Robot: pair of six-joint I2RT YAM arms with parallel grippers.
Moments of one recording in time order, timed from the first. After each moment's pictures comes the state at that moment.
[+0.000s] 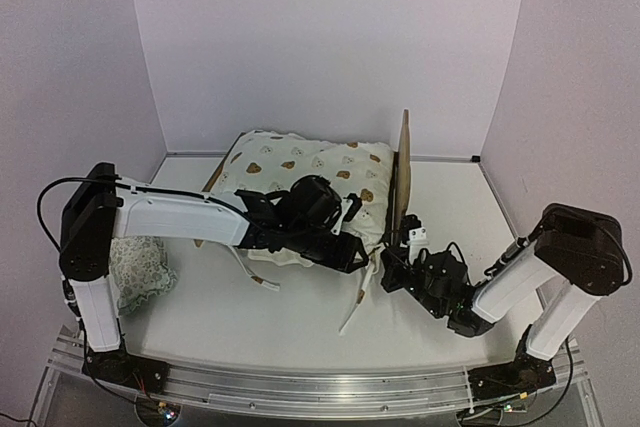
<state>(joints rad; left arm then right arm) -1.10 1.90 1.40 -0.23 0.14 -0.57 0.95 1.69 0.34 1.15 0.47 0.29</state>
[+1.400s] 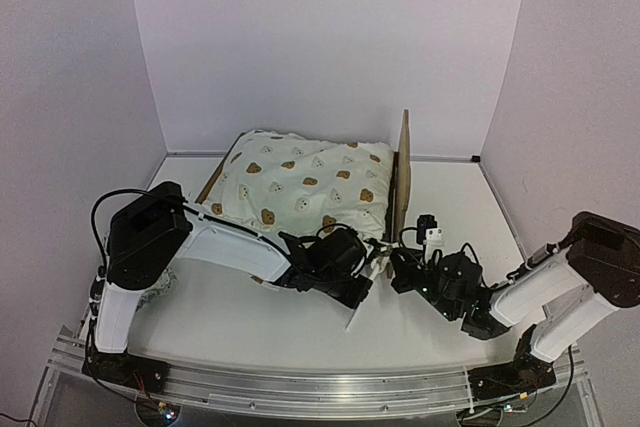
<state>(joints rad) -1.18 2.15 1.41 -0.11 0.04 -0.48 0.96 1.51 0.26 1.05 0.46 0.42</state>
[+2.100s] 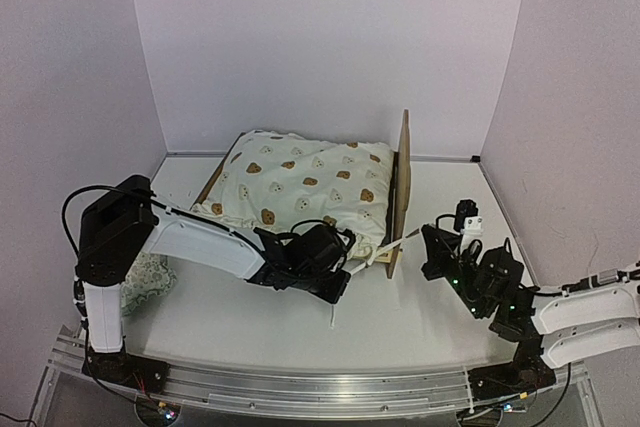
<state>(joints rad) -1.17 1.99 1.25 -0.13 -0.11 -0.51 0.96 1.08 0.20 0.83 0.61 0.25</state>
